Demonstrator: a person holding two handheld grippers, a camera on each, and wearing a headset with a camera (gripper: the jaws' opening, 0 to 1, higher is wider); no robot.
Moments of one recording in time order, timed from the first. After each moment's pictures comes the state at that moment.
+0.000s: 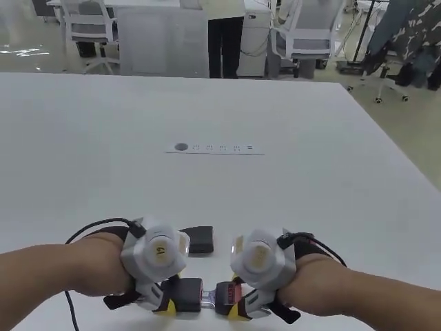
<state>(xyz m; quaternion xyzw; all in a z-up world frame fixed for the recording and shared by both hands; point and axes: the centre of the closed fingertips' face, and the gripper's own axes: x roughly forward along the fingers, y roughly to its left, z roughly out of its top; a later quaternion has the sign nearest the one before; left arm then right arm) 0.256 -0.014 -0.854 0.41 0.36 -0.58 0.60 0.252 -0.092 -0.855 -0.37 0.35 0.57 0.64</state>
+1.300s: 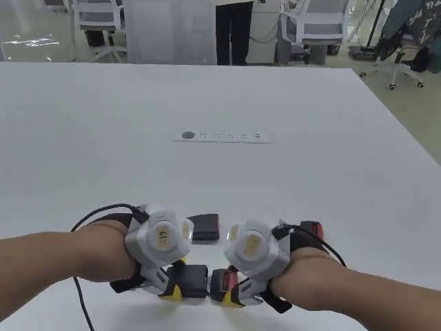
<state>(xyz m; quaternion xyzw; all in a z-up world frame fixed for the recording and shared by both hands) 0.256 -0.016 -0.855 0.40 0.37 -0.58 0.61 0.250 -0.073 -0.857 -0.36 0.35 0.56 0.66</state>
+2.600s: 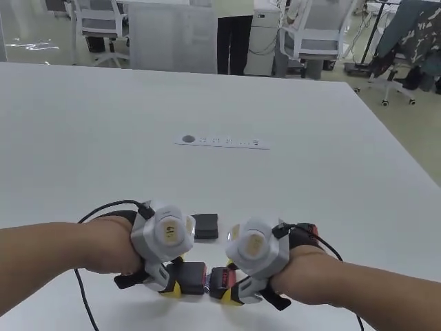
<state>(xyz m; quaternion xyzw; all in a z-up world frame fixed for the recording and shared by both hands) 0.252 -0.013 -0.853 0.40 0.38 -0.56 0.62 0.246 -0.074 -0.854 -0.38 0.32 0.57 0.66</state>
